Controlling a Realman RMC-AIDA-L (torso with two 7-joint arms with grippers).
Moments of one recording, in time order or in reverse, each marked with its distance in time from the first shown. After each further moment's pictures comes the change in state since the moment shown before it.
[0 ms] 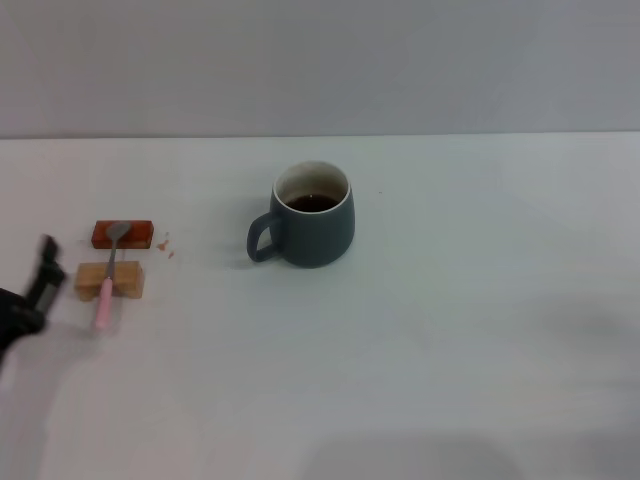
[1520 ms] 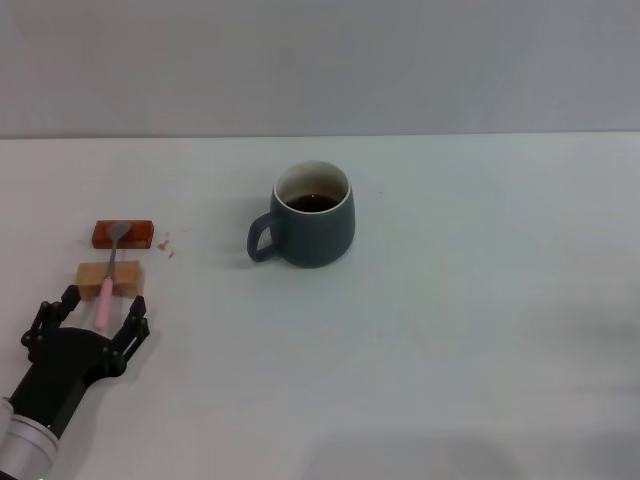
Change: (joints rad) left arm -0.027 -0.001 0.174 -0.071 -0.101 -0.317 0.069; right arm -0.016 0.001 0.018 0.002 0.001 0.054 0.002
